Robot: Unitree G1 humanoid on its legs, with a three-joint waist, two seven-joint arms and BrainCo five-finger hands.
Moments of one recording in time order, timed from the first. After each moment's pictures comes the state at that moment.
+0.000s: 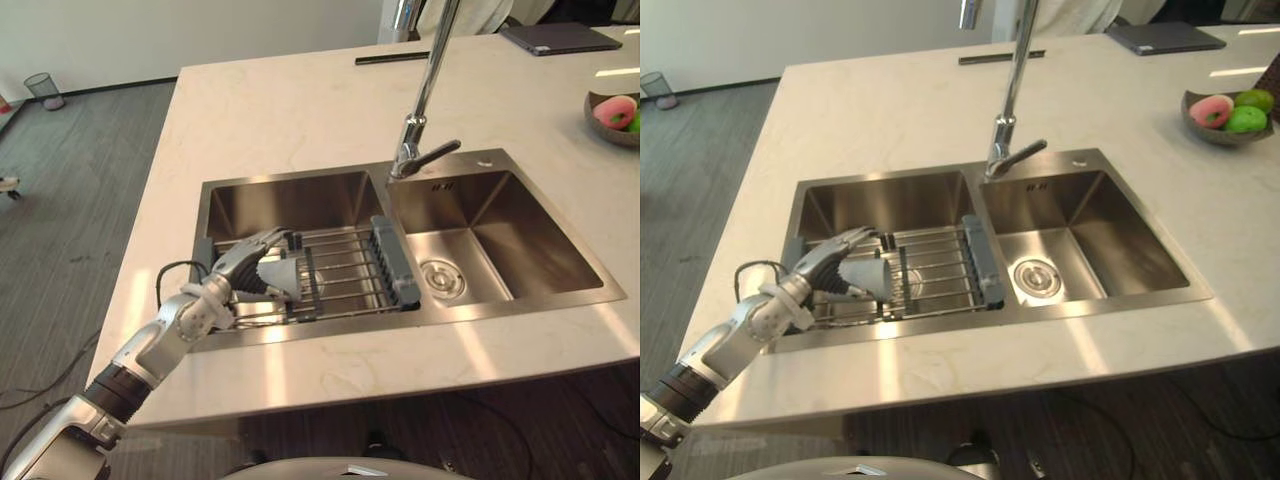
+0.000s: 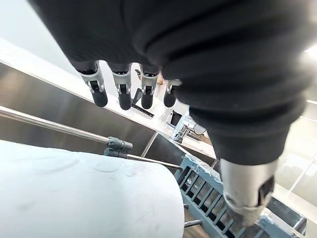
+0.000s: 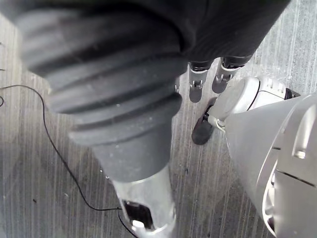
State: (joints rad) left arm -0.28 0.60 -0.48 0.11 0.42 -0.17 0.01; right arm 0.15 -0.14 -0.56 1.12 0.72 0.11 0.08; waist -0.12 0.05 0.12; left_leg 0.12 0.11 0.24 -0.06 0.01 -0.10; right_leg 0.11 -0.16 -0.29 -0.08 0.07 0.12
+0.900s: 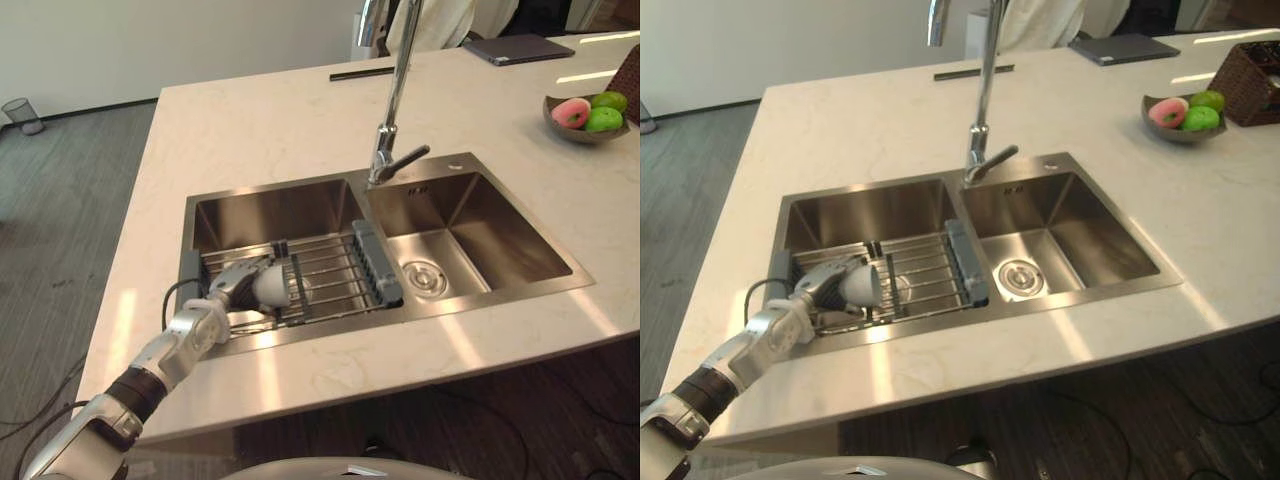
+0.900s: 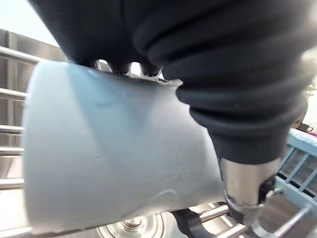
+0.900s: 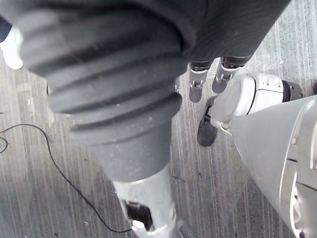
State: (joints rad) left arm -0.31 0.52 -0.55 0.35 0.60 -0.05 0.04; right arm 0.15 -0.13 -0.65 1.15 0.76 0.11 0.08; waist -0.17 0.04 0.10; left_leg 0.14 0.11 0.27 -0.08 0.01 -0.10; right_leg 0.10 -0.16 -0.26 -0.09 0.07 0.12
